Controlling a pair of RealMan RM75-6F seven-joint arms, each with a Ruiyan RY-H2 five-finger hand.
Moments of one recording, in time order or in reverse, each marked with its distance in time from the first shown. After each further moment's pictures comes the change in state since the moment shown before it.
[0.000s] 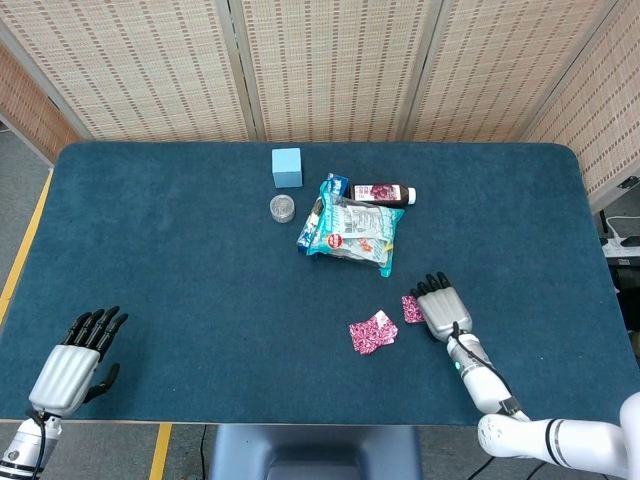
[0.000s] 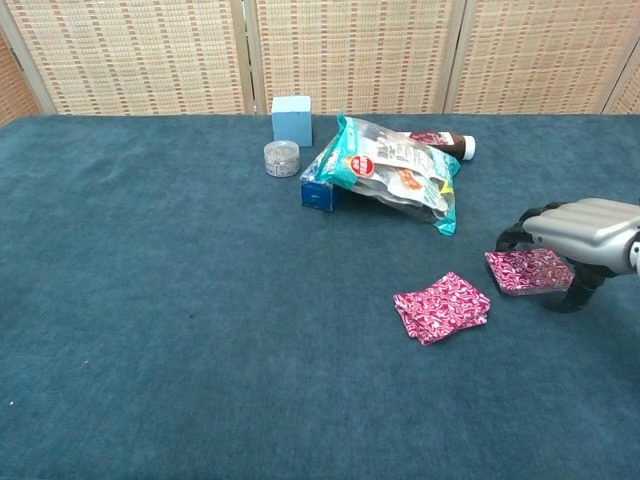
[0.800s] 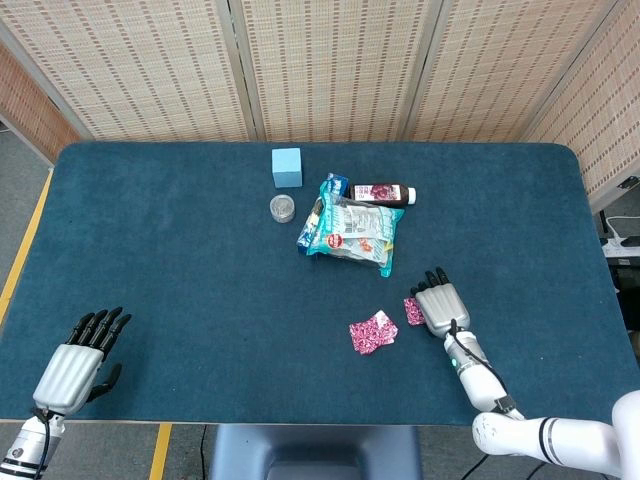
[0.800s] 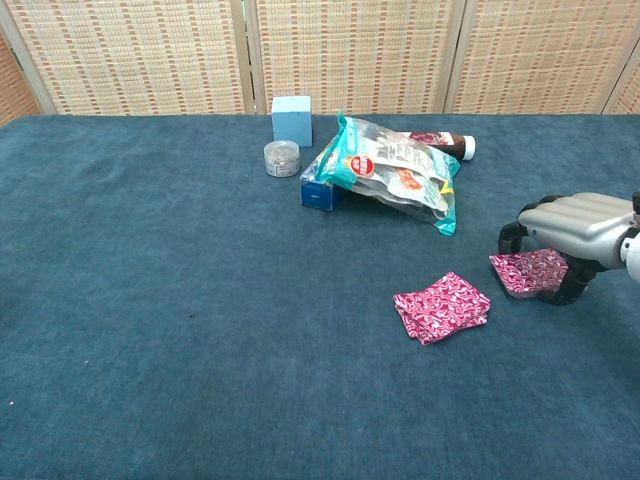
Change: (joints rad) left arm -0.008 -0.006 0.000 0.002 -0.013 -0.020 0.013; right arm -0.002 -0.034 0.012 0.037 -0.010 0.023 0.011
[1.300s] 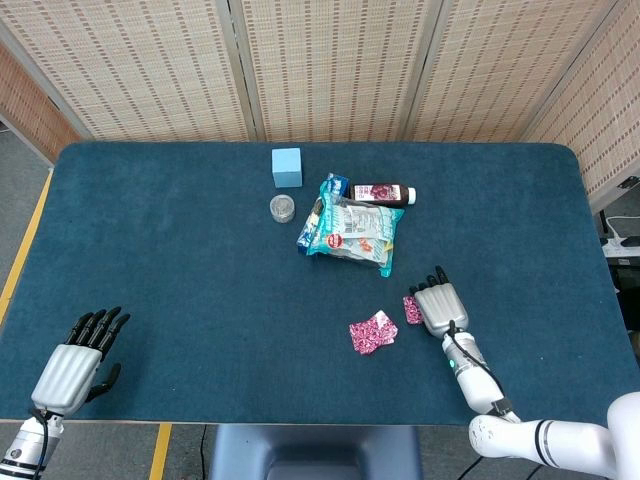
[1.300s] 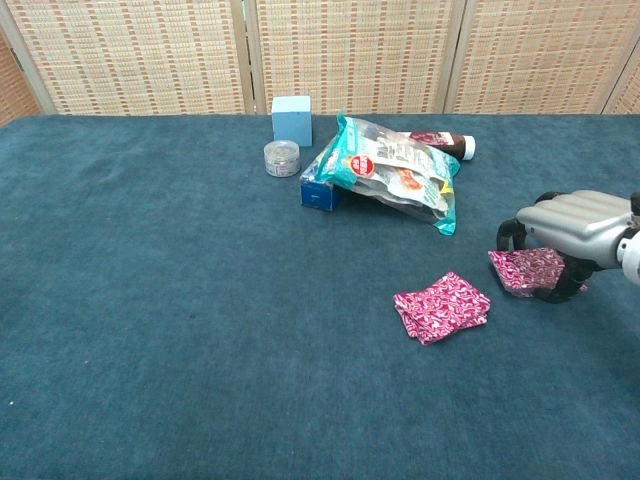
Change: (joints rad) left arm 0.001 0.003 0.001 -0.001 0.002 0.006 -0.006; right arm -0.012 -0.027 0.007 0.010 -0.016 0.044 -0.012
